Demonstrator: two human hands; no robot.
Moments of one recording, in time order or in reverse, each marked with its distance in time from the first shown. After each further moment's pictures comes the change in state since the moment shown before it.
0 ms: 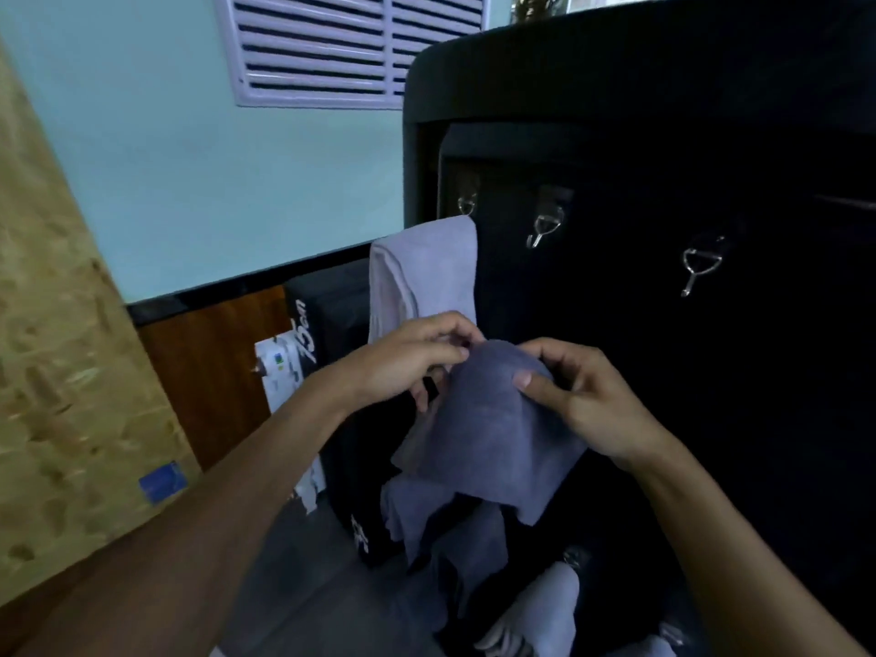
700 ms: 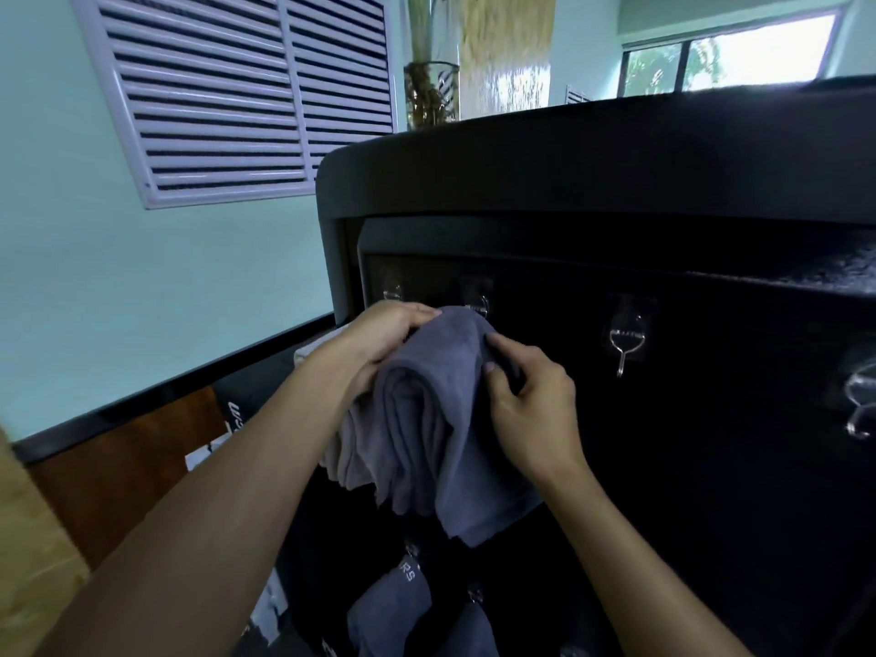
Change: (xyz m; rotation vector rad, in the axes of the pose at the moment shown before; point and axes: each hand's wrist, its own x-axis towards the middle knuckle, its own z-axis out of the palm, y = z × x) left_hand 0.125 0.070 -0.029 -0.396 0.181 -0.064; right_hand 0.060 -0.007 -0.009 -0.279 0.691 -0.033
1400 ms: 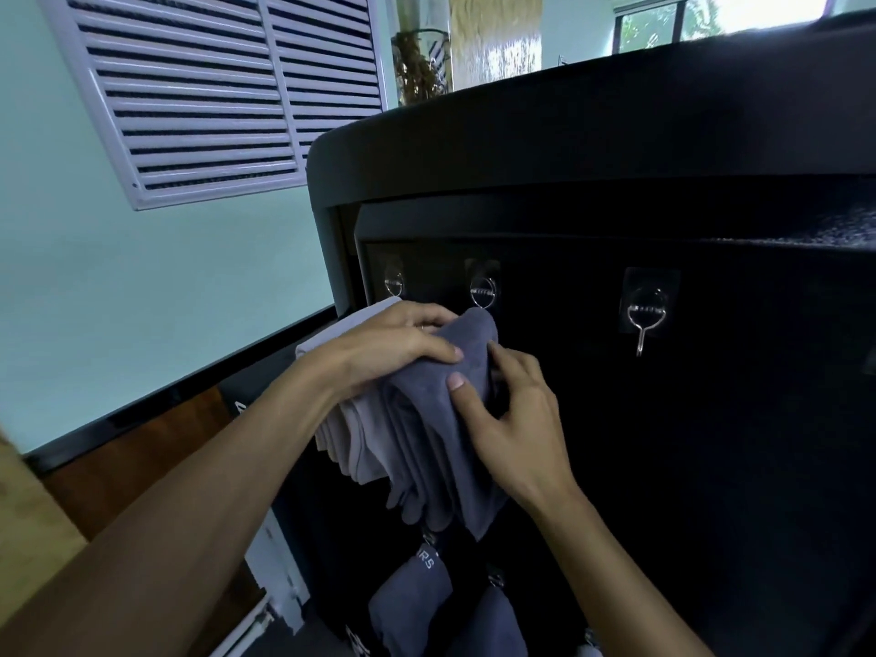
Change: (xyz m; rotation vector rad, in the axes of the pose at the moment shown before) left_hand -0.015 -0.008 -0.016 0.461 -0.294 0.114; right_hand -0.023 0.005 0.025 -0.034 -0.081 0.151
